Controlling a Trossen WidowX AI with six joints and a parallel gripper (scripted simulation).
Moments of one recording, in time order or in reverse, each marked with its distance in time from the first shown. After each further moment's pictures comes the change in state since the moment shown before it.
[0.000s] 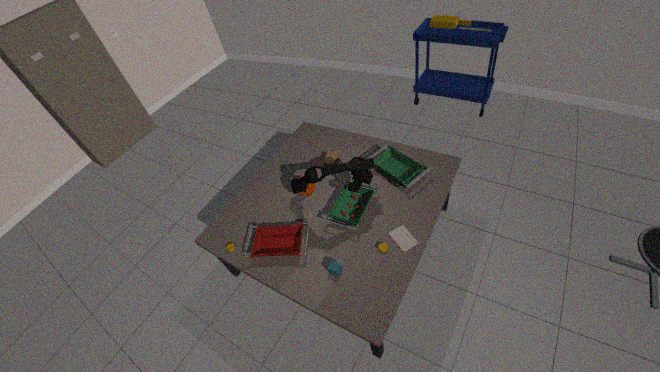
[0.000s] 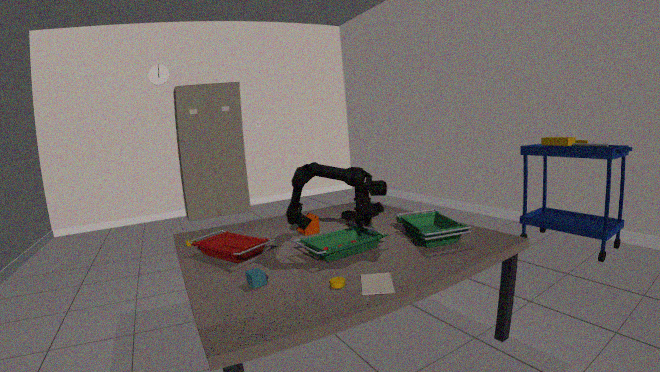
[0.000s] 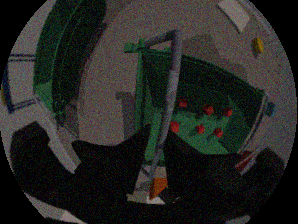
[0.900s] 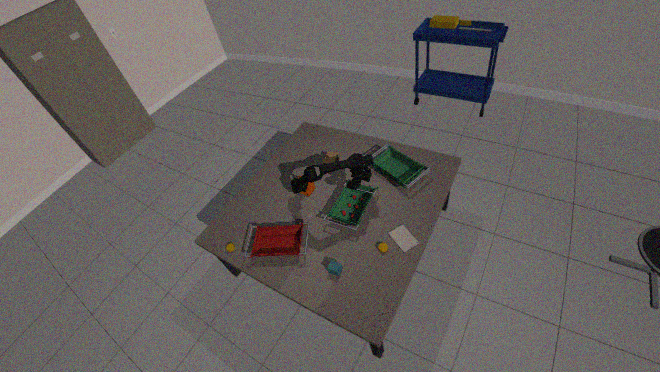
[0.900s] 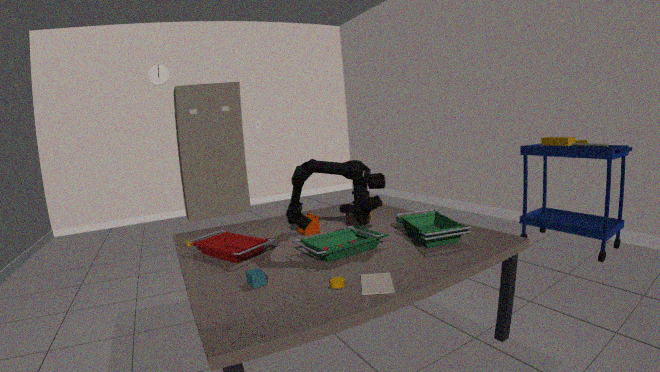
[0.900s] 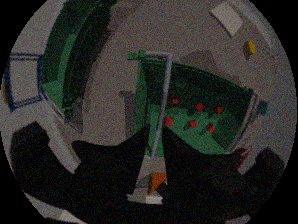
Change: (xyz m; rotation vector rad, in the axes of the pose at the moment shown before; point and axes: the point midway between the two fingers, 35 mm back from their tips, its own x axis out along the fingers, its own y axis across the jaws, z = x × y) arm -0.029 -0.006 0.000 -0.009 -0.006 0.000
